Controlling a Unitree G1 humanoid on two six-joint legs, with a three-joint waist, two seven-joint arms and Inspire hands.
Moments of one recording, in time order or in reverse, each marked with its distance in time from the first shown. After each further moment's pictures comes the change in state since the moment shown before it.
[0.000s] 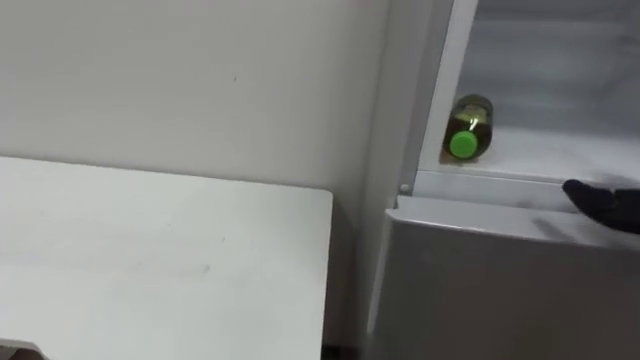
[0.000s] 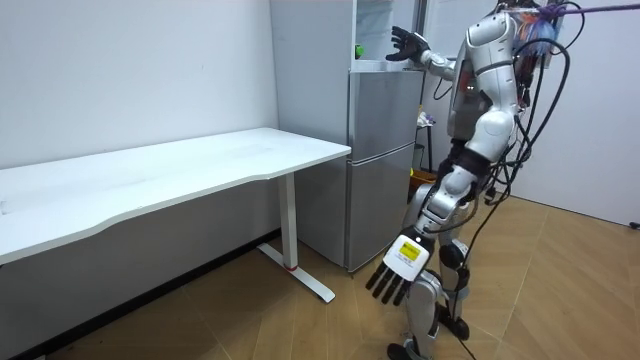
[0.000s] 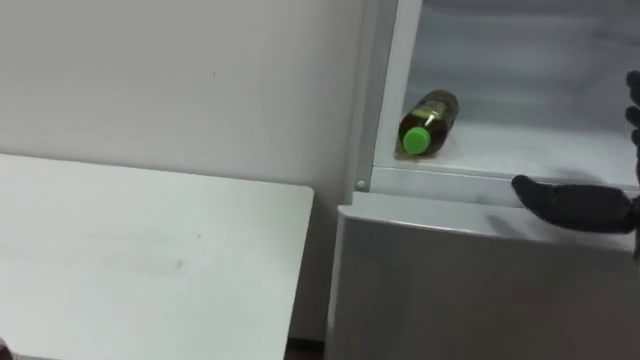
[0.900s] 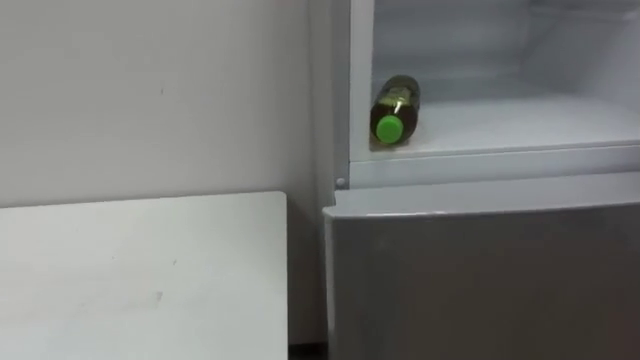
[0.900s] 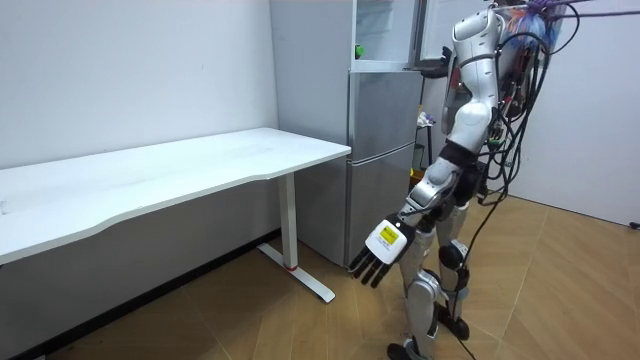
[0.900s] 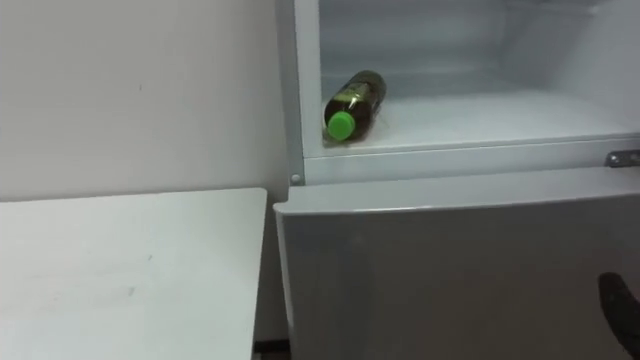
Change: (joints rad) left arm -0.025 -0.038 -0.049 0.139 0.039 -0.135 0.015; right arm 0.438 0.349 -0.120 -0.058 -0.253 -0.287 -0.405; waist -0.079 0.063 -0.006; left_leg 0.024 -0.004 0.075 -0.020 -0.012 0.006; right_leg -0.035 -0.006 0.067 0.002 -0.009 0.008
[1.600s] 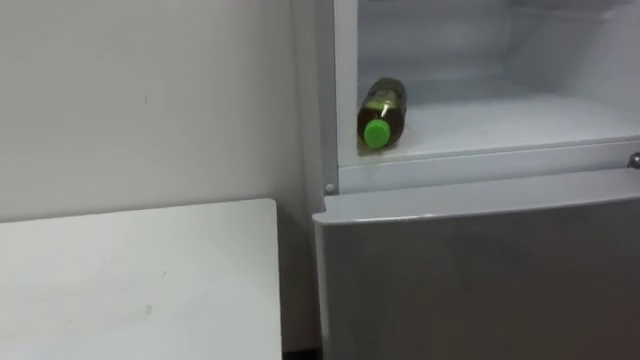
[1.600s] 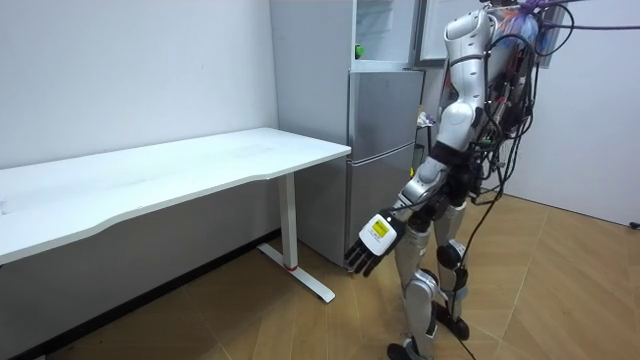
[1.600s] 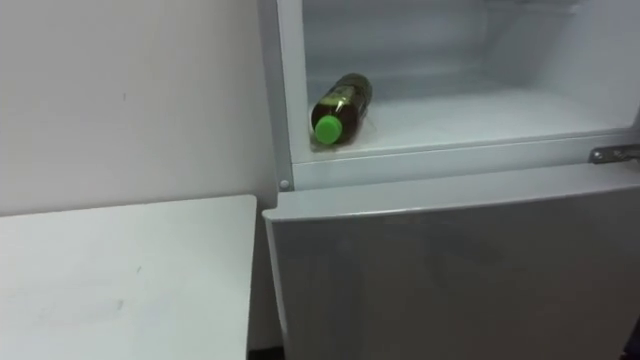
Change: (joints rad) left arm -0.013 -0.029 -0.077 0.031 -0.042 -0.043 0.022; right arm 0.054 0.120 0.153 0.882 0.235 -0.030 -0.002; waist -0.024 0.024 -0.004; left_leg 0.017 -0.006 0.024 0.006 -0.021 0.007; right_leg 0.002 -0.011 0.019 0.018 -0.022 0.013
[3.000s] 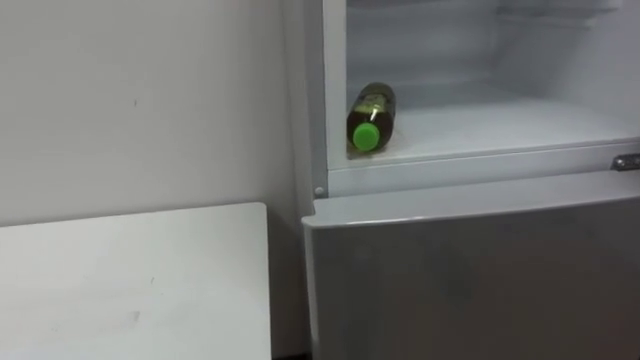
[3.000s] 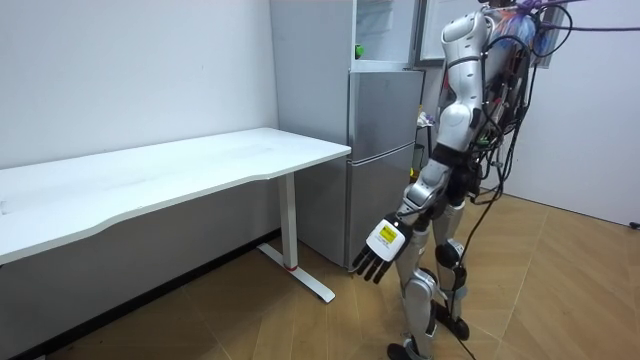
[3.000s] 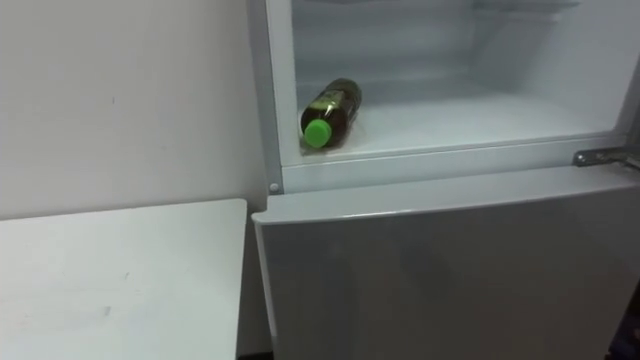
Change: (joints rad) left arm 0.024 -0.012 -0.009 0.044 -0.115 0.003 0.026; right arm -0.097 0.019 -0.201 -0.132 1.349 0.040 0.459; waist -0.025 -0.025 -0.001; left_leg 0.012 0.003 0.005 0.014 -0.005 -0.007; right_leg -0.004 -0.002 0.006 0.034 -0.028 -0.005
